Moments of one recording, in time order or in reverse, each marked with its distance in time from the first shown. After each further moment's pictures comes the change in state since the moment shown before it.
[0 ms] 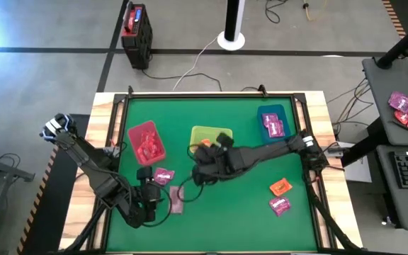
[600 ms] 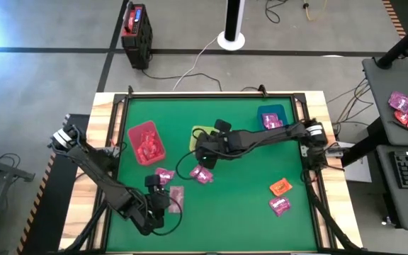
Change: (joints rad) left arm 0.001 0.197 0.000 0.098 -0.007 0.006; right arm -0.172 -0.108 -0.307 0.247 -0.100 -0.389
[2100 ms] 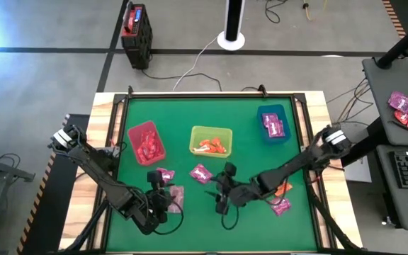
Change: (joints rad) left arm 0.011 0.006 0.001 0.021 -0.207 0.148; right arm 0.350 -0.208 -0.752 1.120 -0.007 0.063
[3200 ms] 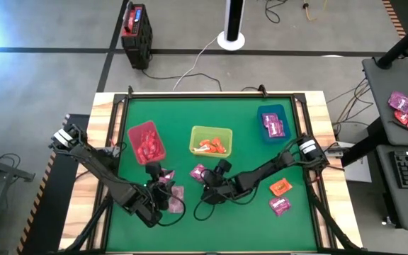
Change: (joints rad) left arm 0.053 -0.002 -0.002 -0.143 -0.153 0.066; right arm -0.093 0.310 0.236 -0.306 0.085 0.211
